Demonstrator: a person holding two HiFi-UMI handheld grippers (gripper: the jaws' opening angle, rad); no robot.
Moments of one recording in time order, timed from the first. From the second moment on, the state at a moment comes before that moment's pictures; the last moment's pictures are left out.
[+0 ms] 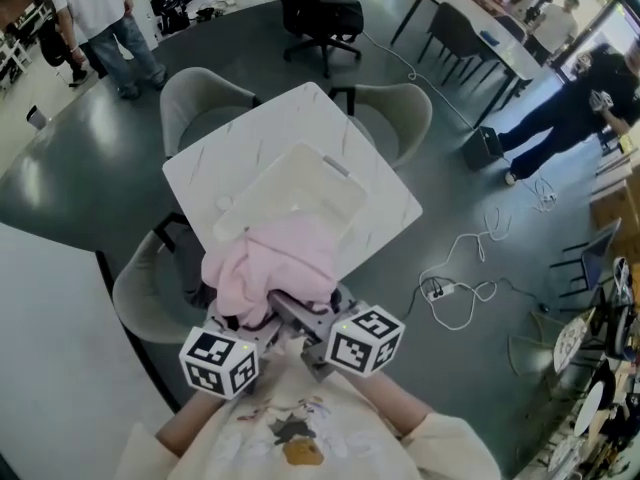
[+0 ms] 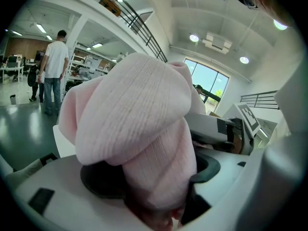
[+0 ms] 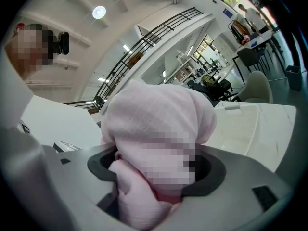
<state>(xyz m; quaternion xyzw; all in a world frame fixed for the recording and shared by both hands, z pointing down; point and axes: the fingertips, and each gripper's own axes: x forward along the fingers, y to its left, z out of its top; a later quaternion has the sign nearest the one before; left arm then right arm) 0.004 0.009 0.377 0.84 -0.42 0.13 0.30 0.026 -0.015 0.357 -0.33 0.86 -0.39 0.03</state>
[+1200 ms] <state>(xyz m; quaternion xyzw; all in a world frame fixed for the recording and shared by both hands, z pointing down) -0.024 -0.100 0.410 0.86 -0.37 0.12 0.32 0.001 -0.122 0.391 -0.38 0.83 -0.40 0.03</state>
